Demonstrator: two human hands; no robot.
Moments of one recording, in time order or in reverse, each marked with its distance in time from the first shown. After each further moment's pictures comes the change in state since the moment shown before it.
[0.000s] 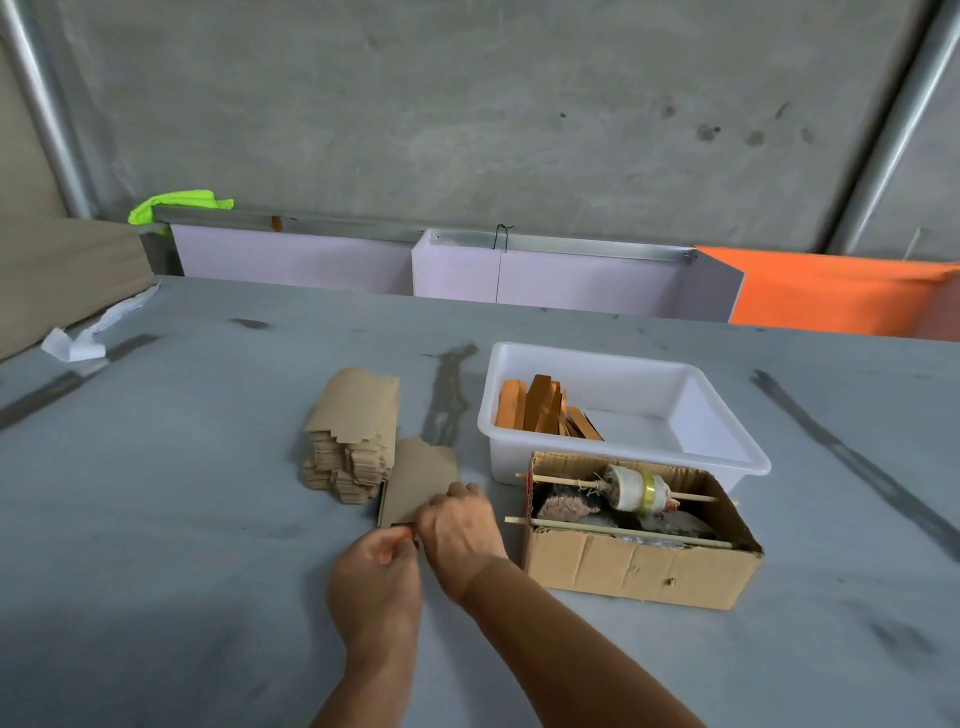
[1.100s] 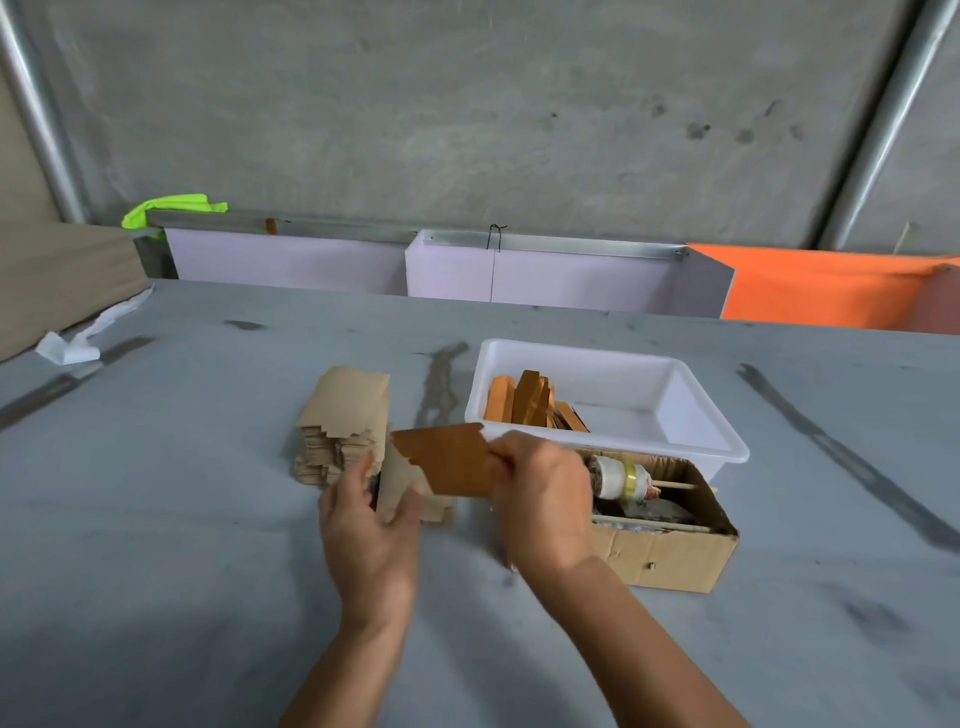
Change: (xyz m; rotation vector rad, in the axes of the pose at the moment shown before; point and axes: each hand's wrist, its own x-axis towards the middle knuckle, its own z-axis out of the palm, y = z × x) left_hand -0.007 0.030 0.002 0.062 0.049 0.379; right_hand -0.063 0.038 -0.071 0.608 0.419 0.491
